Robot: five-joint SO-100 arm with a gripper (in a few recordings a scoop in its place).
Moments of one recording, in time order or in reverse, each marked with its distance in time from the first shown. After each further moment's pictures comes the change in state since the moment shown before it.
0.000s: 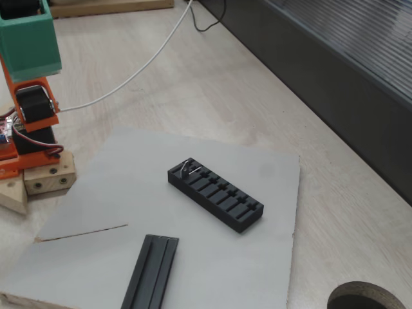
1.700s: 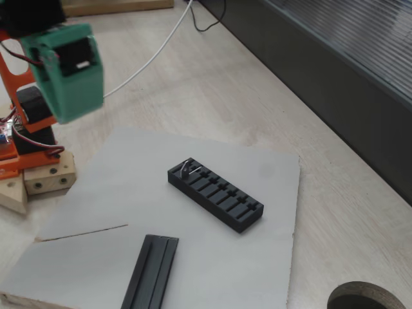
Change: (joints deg) arm -13.1 -21.9 -1.1 0.0 0.0
